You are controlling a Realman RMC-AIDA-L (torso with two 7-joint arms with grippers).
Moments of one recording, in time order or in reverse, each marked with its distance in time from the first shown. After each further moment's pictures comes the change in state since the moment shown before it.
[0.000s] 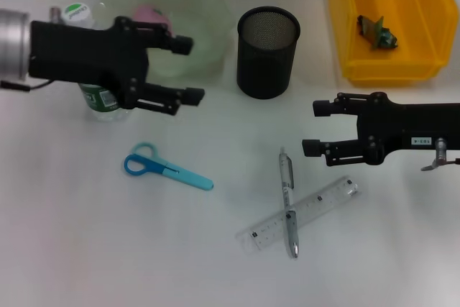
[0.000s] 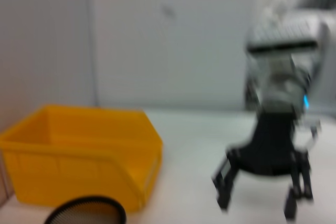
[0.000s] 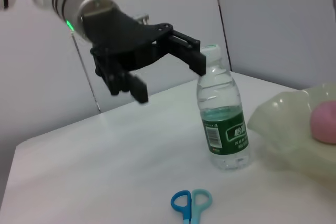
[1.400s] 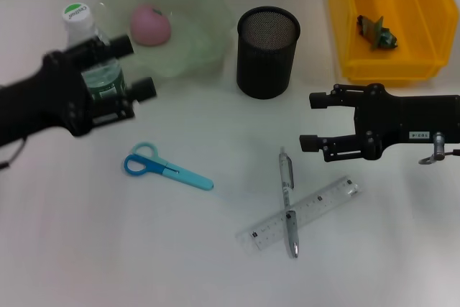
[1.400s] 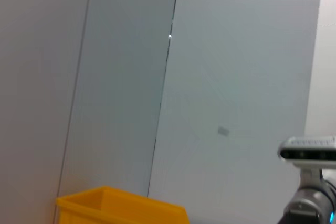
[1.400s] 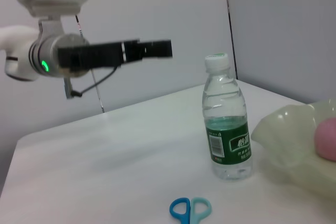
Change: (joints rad) left arm 0.226 -0.033 -0.224 -0.344 -0.287 0.082 0.274; right arm 0.014 -0.001 -0.005 -0.007 0.009 -0.005 -0.051
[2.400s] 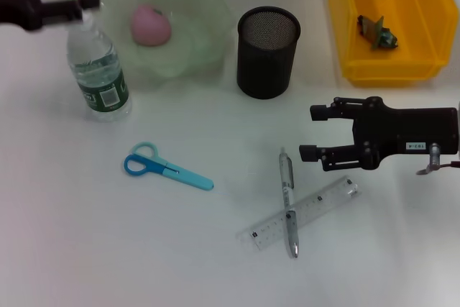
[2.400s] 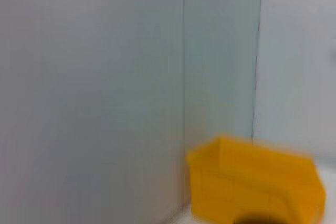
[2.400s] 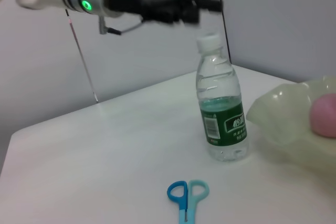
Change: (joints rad) left arm -0.164 0.122 -0.087 0.157 0.179 -0.236 -0.218; right arm -0.013 0.000 -0.022 0.035 0.000 0.041 0.008
